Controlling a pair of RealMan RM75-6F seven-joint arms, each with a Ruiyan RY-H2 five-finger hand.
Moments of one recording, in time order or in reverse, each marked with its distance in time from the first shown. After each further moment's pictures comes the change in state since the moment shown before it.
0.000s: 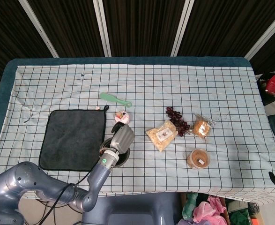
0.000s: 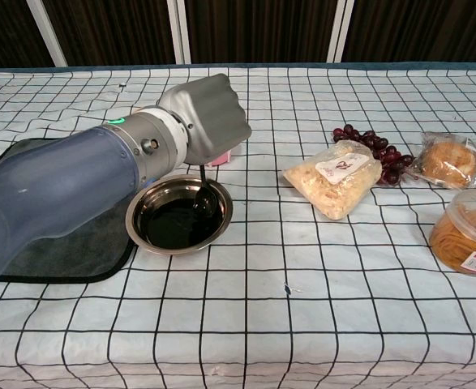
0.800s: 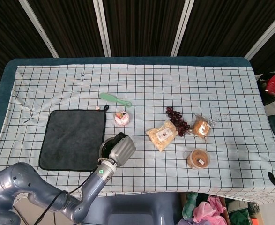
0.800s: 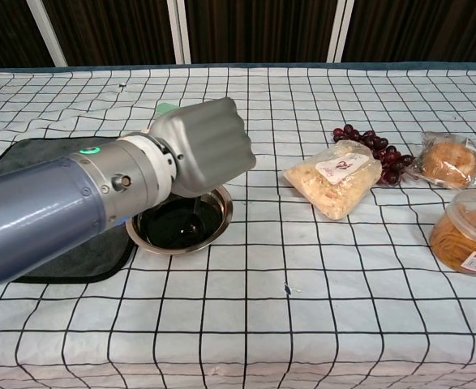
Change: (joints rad) left arm 0.056 0.050 0.095 -0.146 0.135 0.040 0.003; right arm 0.002 -0.002 -0.002 -0.004 -0.006 0.000 -0.011
